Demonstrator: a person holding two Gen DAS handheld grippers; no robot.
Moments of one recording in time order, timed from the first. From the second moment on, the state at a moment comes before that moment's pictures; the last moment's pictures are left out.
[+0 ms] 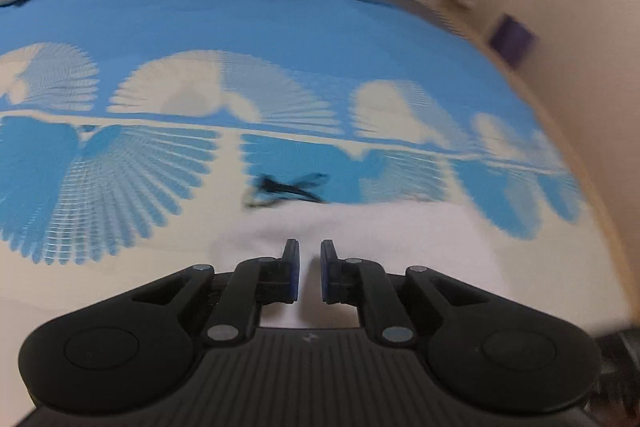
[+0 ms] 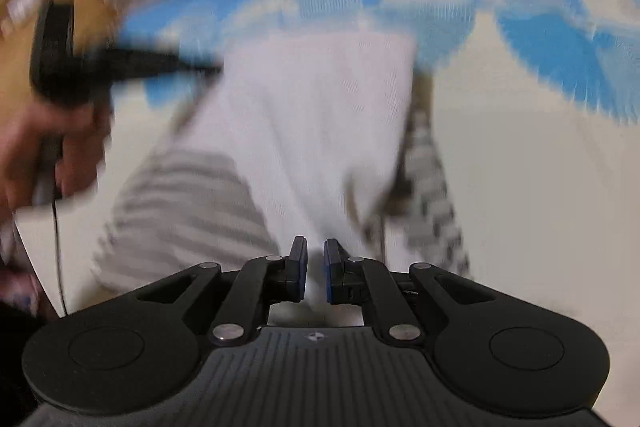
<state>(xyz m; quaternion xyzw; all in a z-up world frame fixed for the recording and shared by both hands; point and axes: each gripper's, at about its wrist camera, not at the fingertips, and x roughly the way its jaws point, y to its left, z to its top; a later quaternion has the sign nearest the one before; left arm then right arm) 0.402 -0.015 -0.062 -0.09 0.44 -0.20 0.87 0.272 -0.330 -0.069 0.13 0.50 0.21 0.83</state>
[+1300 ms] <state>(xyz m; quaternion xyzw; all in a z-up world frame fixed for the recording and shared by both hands) 0.330 0.039 -0.075 -0.09 0.50 -0.22 0.83 0.270 -0.343 -0.075 0.14 0.47 0.15 0.86</state>
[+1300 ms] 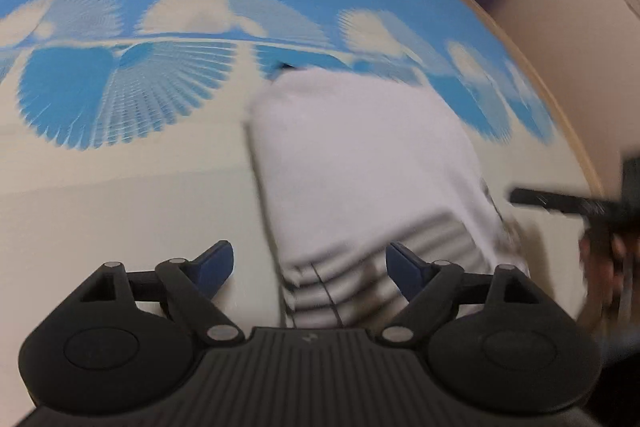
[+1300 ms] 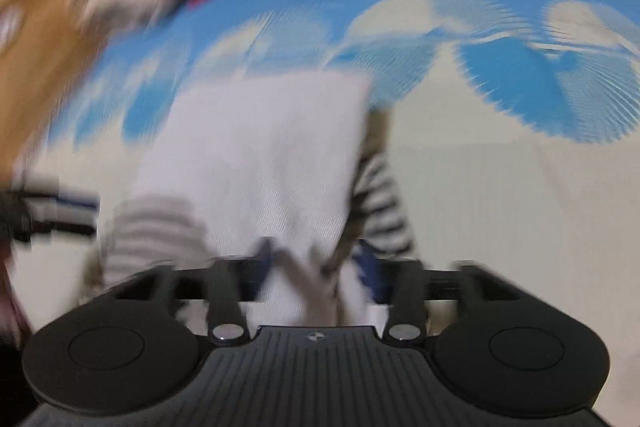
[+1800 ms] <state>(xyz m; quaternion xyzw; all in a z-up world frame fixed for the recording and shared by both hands) 0.391 0.032 -0.153 -0.28 0.52 -0.26 0.76 0.303 -0.335 -0.128 0.23 0.50 0.11 0.83</state>
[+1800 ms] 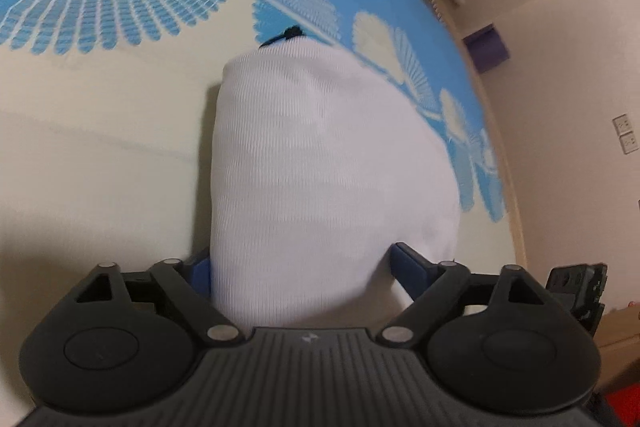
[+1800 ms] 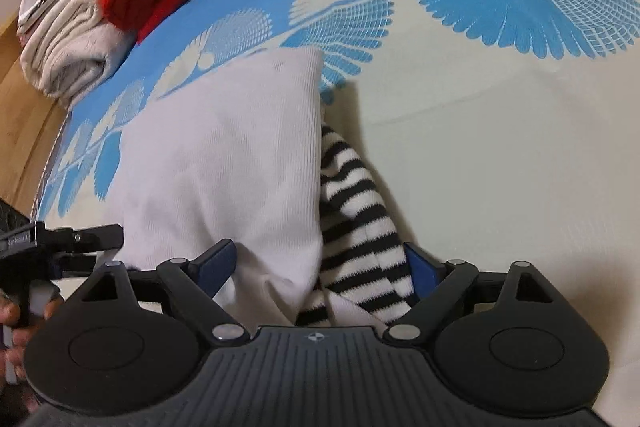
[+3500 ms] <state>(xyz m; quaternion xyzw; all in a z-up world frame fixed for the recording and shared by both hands) 0.241 0.007 0.036 0.01 0.37 -0.03 0.93 0.254 -0.302 0.026 0.08 0.36 0.02 0.93</state>
